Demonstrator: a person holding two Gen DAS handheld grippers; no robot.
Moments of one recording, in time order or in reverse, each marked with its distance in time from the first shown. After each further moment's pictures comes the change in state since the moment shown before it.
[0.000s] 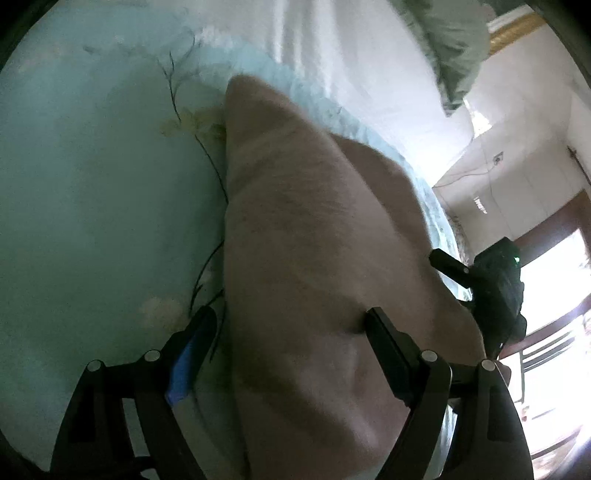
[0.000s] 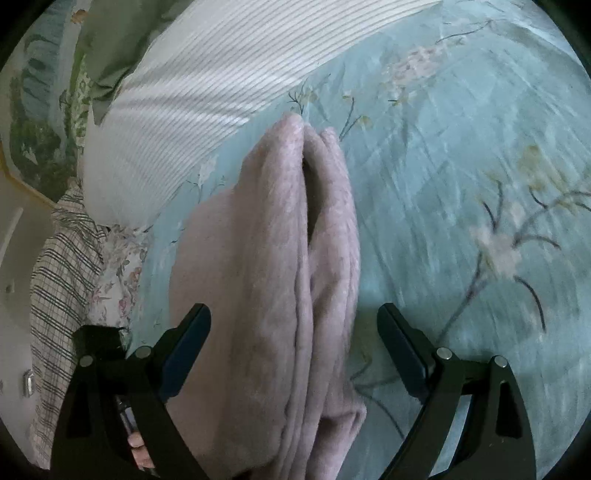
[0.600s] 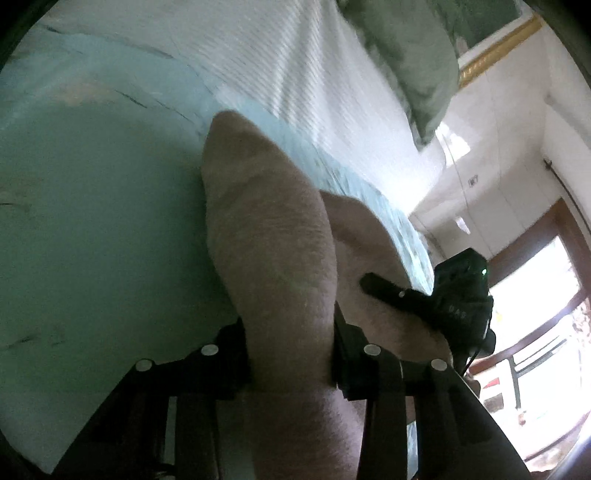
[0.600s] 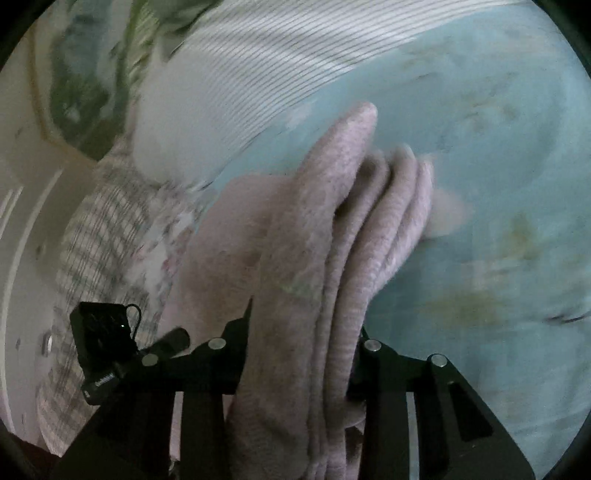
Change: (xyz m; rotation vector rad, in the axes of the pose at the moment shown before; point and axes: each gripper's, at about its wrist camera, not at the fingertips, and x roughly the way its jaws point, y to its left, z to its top) left arm -0.121 0.026 -0.027 0.034 -0.177 -0.032; right arm 0.050 0.105 -0.058 -0.114 0.075 0.188
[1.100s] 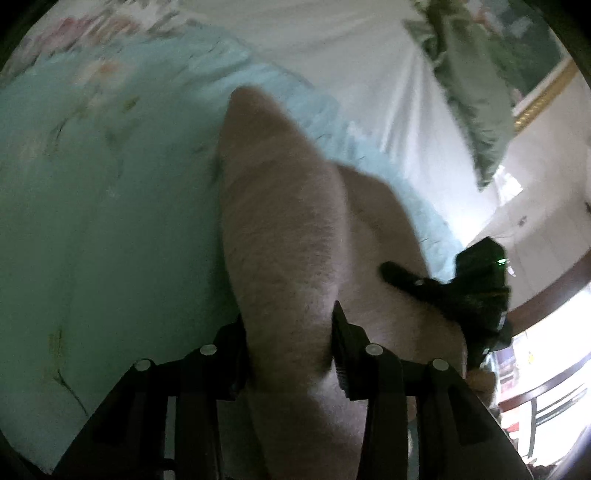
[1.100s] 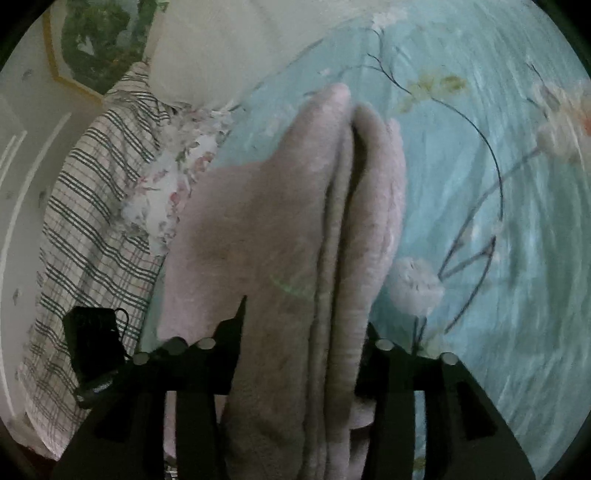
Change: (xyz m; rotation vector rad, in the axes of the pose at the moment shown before) left arm -0.093 0.102 -0.054 -0.151 -0.070 0.211; right arm 0.117 0.061 -0.050 -0.090 0.171 0.014
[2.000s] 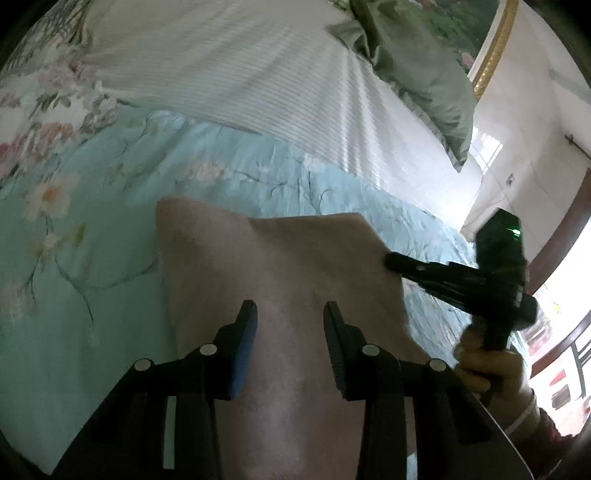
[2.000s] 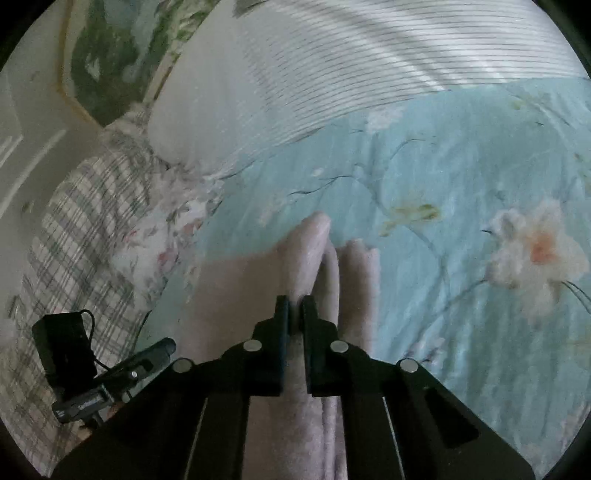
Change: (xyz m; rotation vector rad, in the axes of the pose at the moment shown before) left arm -0.011 -0.056 0.056 0.293 -0.090 0.015; right arm -0.056 0.040 0.040 -0.051 -0.239 -0.142
